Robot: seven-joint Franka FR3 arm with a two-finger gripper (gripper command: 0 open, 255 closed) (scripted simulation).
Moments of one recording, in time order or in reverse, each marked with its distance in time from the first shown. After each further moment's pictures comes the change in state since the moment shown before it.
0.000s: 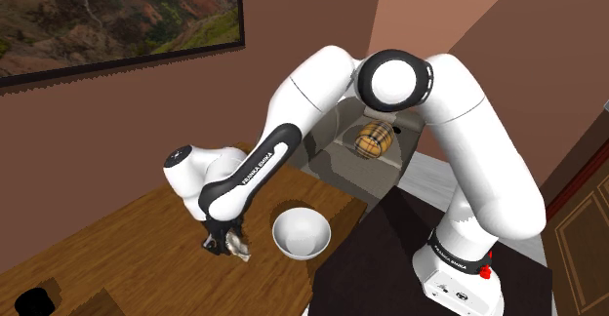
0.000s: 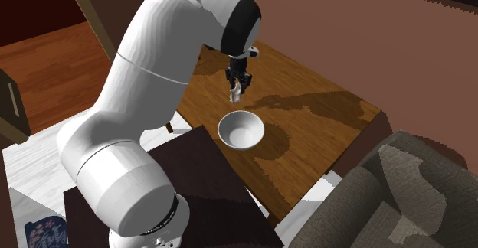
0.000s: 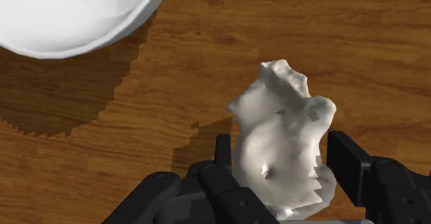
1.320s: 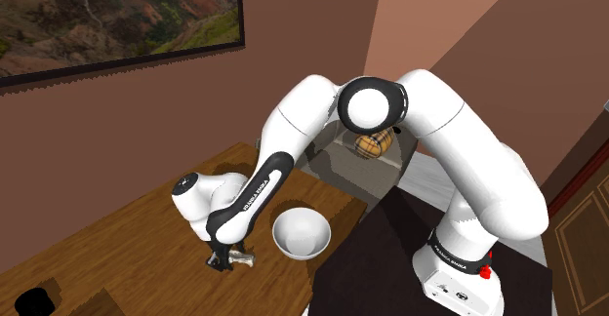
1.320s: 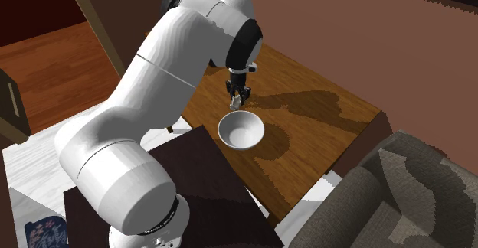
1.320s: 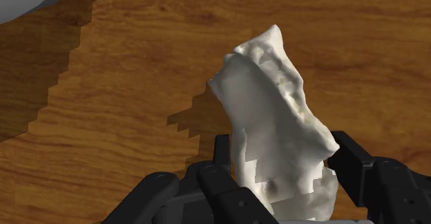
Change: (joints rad) arm 0.041 0.166 -0.053 0.070 -0.051 0.095 0.027
